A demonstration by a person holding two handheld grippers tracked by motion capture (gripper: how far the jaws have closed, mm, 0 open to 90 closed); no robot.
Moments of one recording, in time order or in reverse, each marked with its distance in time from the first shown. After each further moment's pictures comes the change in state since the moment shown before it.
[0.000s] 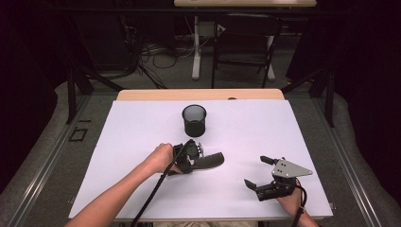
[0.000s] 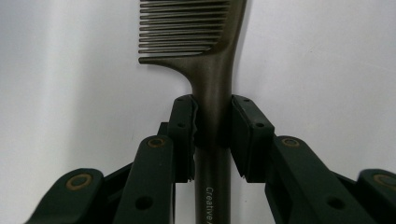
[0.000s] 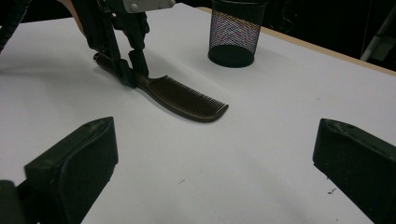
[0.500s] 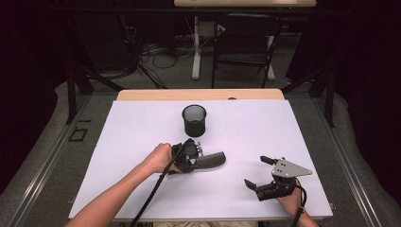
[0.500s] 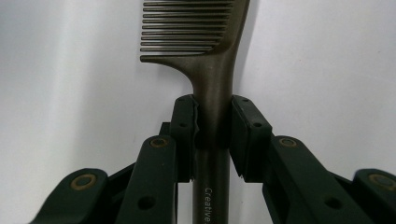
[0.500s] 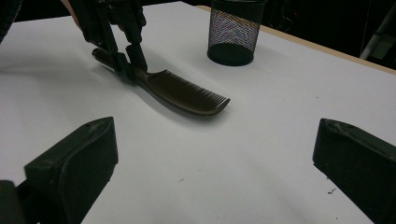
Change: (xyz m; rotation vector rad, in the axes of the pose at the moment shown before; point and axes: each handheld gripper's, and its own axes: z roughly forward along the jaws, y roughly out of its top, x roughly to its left) left arm -0.002 -0.004 -0.008 -0.057 0.015 0.003; right arm 0.000 0.000 0.001 0.003 -0.004 -0.001
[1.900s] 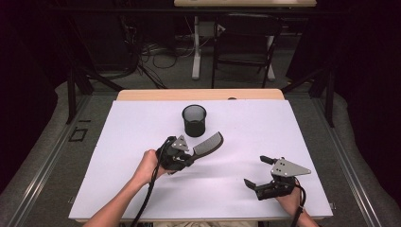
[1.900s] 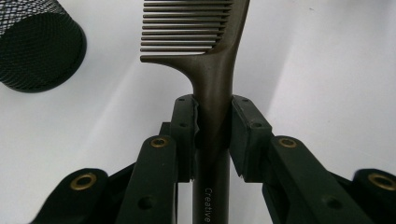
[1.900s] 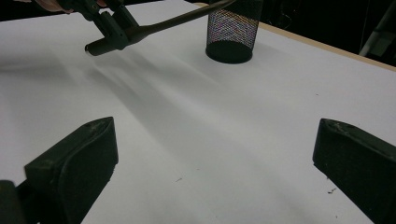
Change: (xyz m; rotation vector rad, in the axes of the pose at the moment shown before) left arm -0.014 -0.047 -0.024 -0.466 0.076 -0.164; right arm -0.001 0.000 0.002 0.013 -0.004 0.005
